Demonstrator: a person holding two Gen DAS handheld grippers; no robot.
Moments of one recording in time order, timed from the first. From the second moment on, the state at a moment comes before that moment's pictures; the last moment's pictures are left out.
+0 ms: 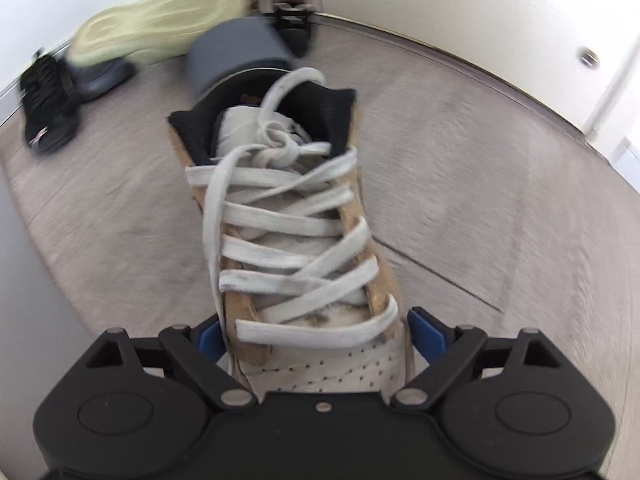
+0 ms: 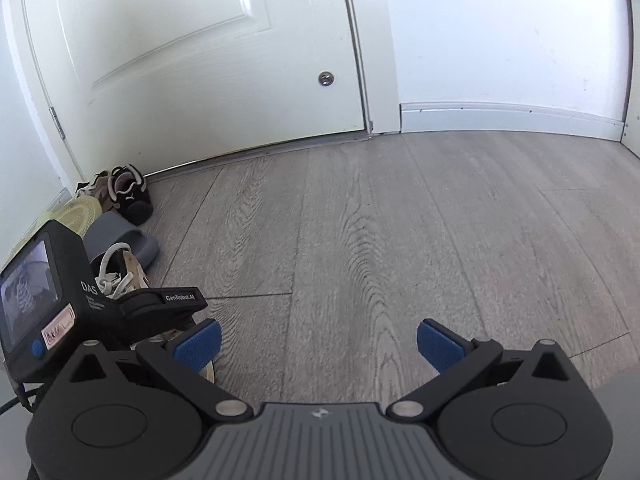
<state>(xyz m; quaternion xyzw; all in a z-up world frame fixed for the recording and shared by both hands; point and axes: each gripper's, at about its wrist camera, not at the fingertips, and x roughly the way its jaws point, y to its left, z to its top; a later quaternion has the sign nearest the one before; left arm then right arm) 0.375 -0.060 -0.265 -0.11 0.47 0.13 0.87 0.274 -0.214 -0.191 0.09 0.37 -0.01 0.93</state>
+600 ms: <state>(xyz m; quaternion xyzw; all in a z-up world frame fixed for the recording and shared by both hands) 0.349 -0.118 -0.245 -0.07 0.46 -0.08 0.88 0.253 -0.305 -0.179 0.13 0.34 -0.14 0.92</state>
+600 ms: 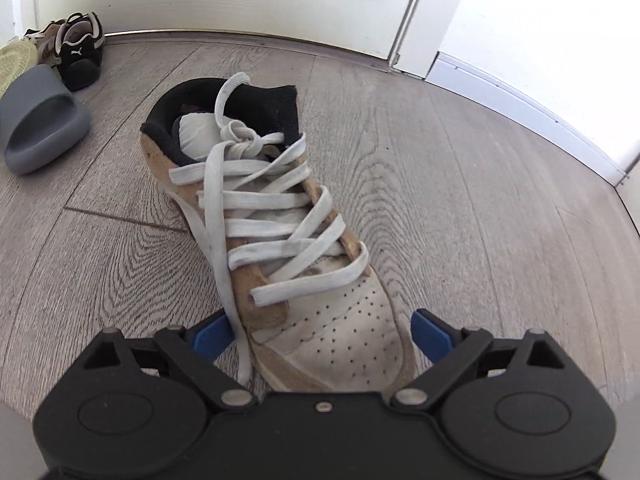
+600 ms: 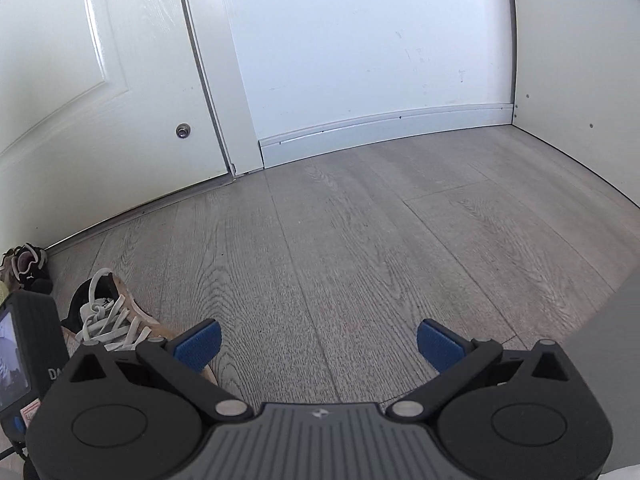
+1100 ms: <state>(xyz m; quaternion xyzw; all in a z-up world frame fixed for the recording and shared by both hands) 0.222 0.024 -0.126 -0.12 0.36 -0.03 0.93 0.173 -0.200 -0.104 0.08 0.32 -0.07 0.94</state>
